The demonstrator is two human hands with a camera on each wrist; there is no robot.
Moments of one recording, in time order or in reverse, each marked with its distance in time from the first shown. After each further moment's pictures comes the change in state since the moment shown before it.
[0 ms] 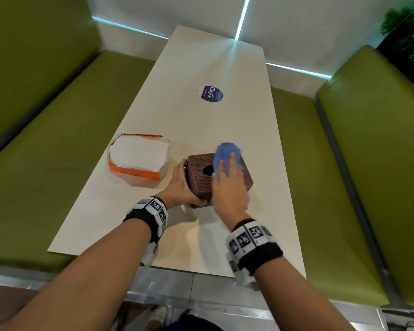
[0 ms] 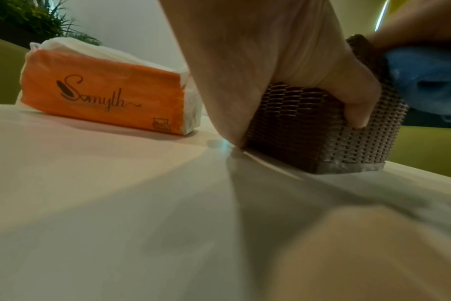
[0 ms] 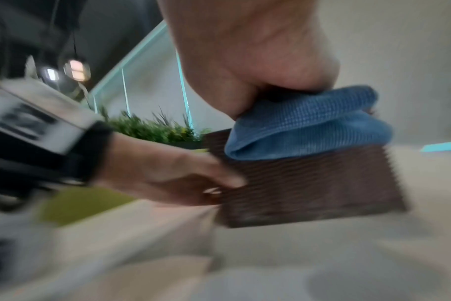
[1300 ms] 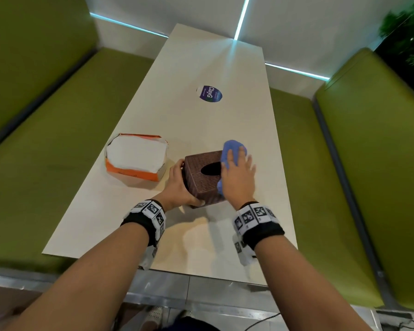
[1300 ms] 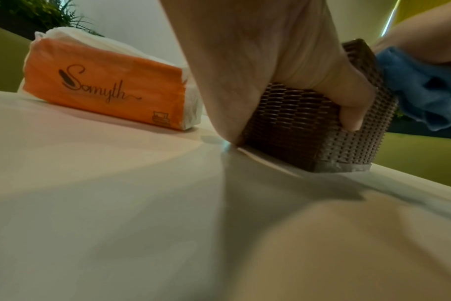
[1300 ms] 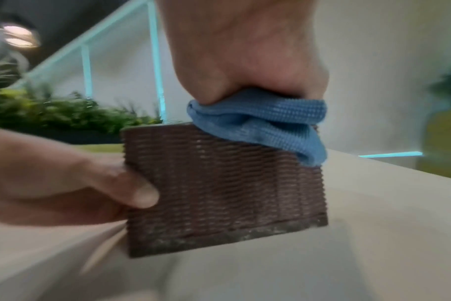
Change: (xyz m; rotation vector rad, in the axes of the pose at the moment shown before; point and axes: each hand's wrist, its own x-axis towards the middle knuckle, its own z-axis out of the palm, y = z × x) left_hand 0.009 -0.013 0.006 -0.029 0.059 0.048; right_hand 0.037 0.018 -0.011 -0.364 -0.122 0.012
